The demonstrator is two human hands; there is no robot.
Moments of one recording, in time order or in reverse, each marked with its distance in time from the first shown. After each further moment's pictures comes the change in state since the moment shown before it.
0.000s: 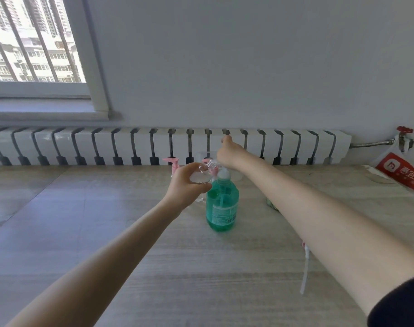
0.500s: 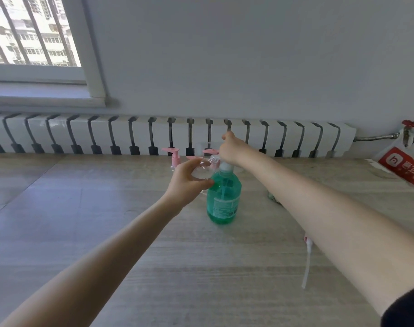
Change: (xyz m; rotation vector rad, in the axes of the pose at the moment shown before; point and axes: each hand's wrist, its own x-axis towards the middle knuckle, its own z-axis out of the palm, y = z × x) left_hand -0.005 -0.010 0.001 -0.071 -0.030 0.029; right_hand 0.006 0.006 0.011 -0.026 -0.013 0.011
